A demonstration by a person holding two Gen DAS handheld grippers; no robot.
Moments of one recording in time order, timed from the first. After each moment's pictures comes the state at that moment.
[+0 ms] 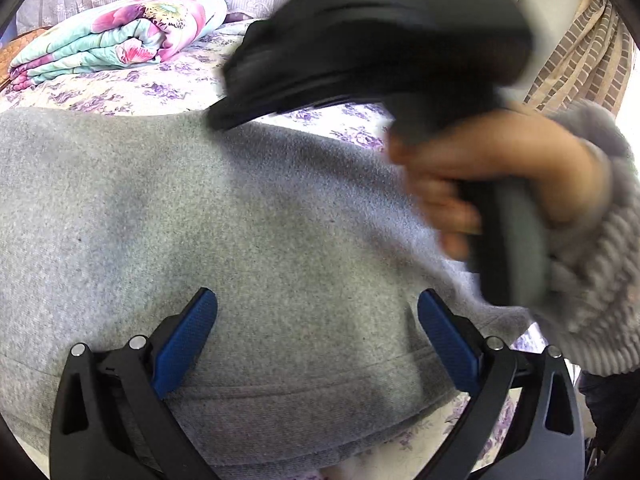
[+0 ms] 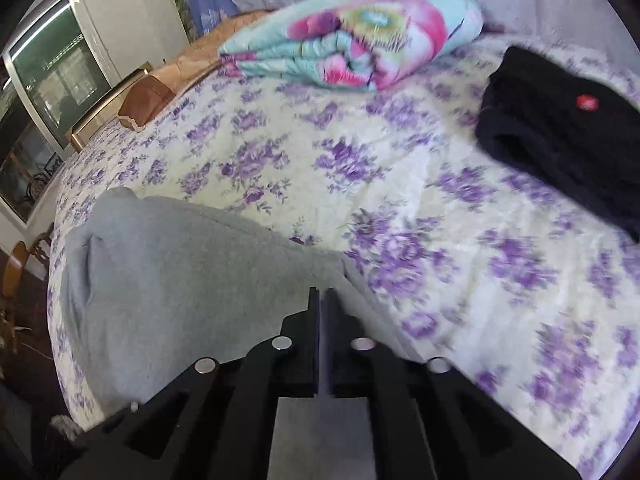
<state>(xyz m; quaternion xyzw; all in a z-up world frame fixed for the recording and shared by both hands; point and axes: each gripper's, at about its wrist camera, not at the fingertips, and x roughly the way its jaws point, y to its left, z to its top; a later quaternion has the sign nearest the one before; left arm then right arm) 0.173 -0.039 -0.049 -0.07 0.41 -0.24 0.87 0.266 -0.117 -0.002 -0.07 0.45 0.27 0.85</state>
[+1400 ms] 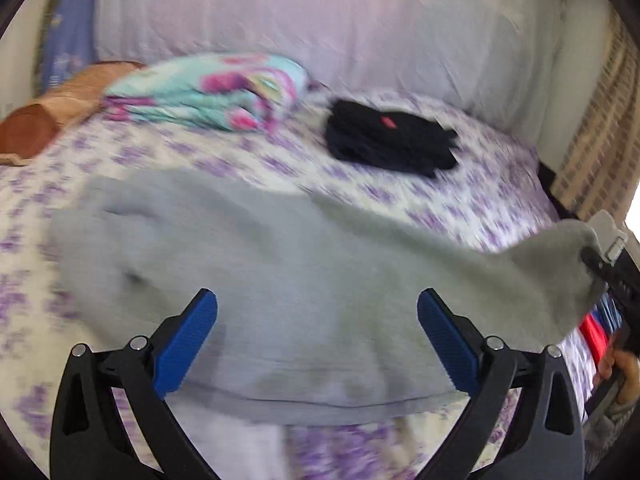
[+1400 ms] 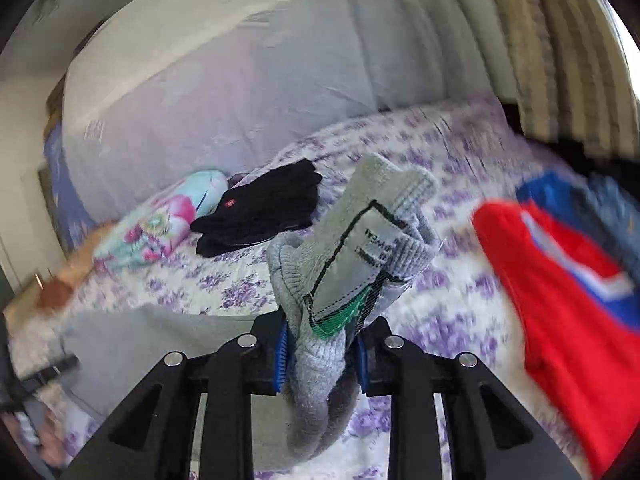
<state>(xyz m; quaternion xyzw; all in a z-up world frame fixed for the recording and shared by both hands) 0.124 0.055 0.013 -0.09 0.32 -0.10 0.94 0.065 -0.315 0.047 0.02 0.21 -0.03 0.98</state>
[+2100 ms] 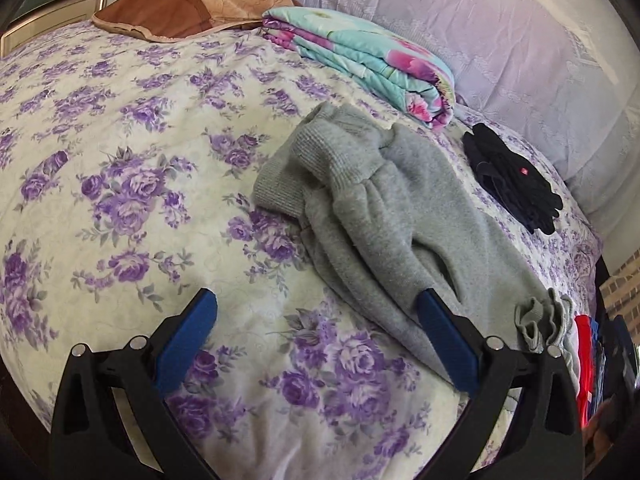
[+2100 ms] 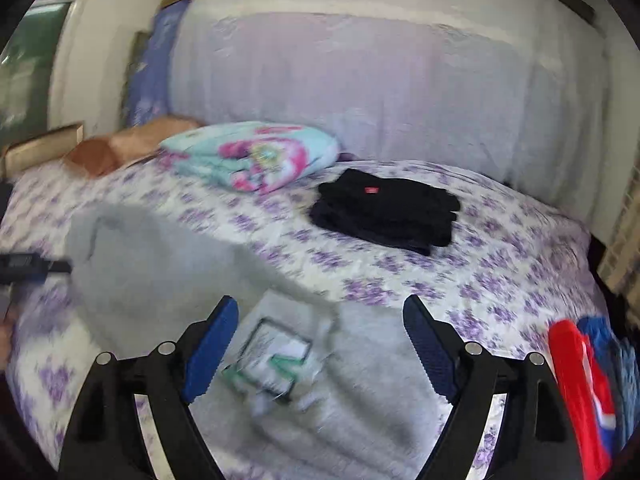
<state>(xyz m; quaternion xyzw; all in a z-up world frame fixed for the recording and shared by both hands) 0.115 0.195 -0.041 -0.23 0.40 0.04 0.89 0.095 -0.195 0.049 -0.08 0.22 0.02 0.97</state>
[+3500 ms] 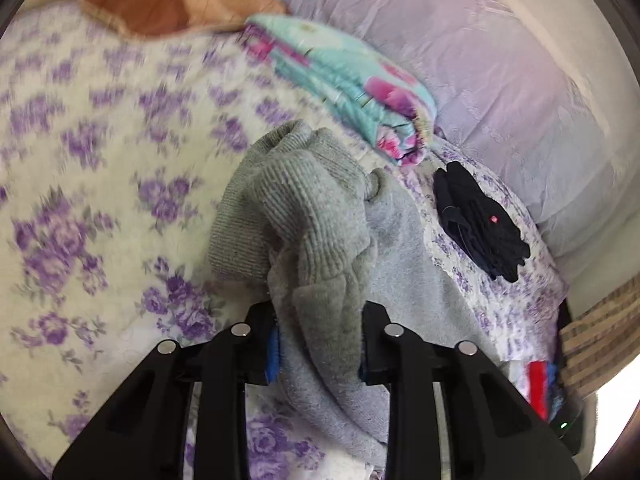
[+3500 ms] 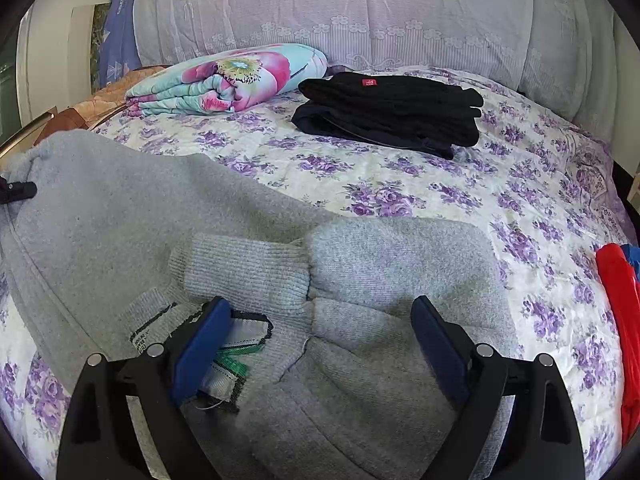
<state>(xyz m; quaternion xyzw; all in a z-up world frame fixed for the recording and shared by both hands) 0.163 0.178 -0.003 -0.29 0.35 0.01 0.89 0.146 -0.193 -0.035 -0.08 0.35 0.05 0.93</state>
